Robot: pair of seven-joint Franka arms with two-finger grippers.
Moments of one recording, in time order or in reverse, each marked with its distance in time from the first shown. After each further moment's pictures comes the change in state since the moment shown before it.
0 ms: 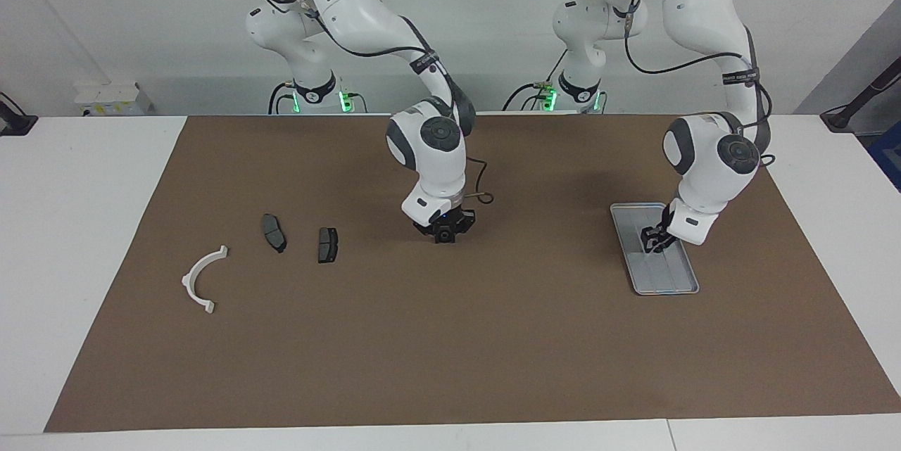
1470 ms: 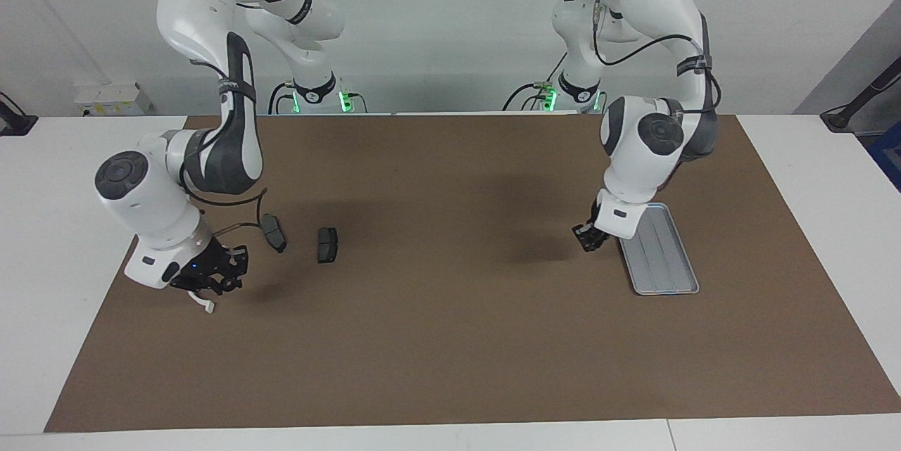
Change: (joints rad) left arm -0.324 -0.010 -0.025 0.209 -0.075 -0.158 -0.431; right arm -0.669 -0.012 0.001 0.129 0.021 -0.147 -1.057
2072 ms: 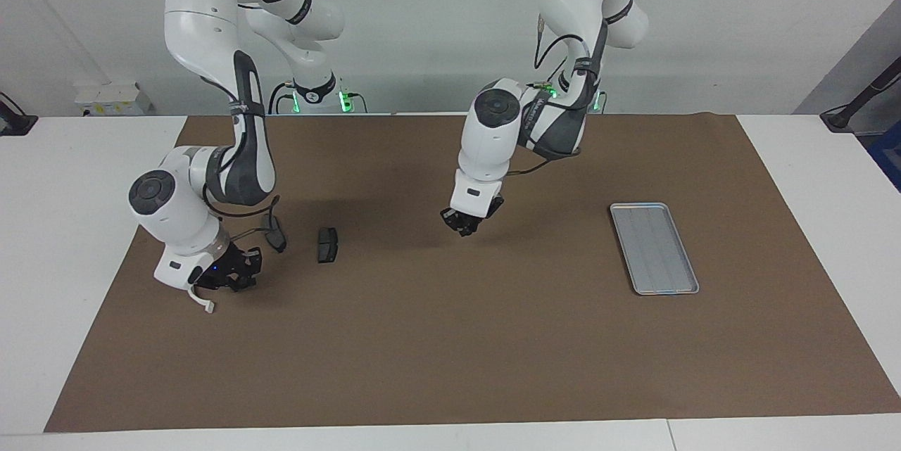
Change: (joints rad) left arm -0.341 0.198 0.004 0.260 -0.024 -0.033 -0.394; right arm -0.019 0.000 -0.002 -0.138 0.000 0.099 -0.026
